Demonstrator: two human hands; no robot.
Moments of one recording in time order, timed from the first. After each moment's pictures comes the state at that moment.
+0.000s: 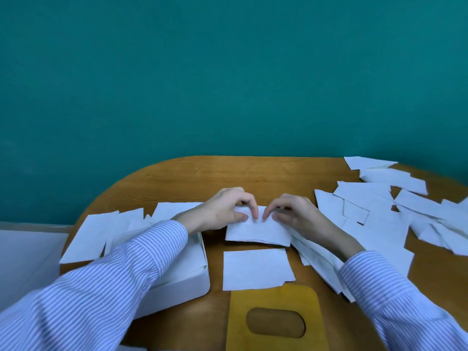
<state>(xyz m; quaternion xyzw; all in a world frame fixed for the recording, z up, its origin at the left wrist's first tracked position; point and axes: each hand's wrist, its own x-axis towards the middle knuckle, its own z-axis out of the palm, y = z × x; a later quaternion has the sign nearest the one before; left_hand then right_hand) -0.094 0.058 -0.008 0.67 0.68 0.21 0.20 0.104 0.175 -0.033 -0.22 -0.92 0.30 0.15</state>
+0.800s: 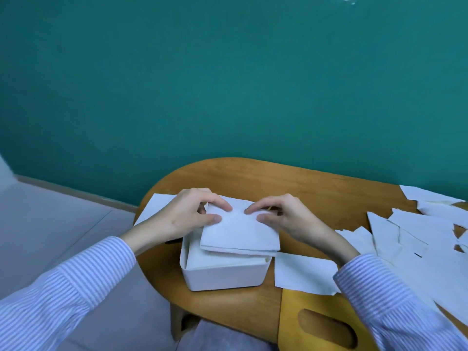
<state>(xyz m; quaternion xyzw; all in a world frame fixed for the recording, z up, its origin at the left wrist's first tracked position) -0.179 -0.125 0.011 0.54 0.75 0.35 0.13 -0.004 0.071 0.007 -0.10 -0.91 0.38 0.12</state>
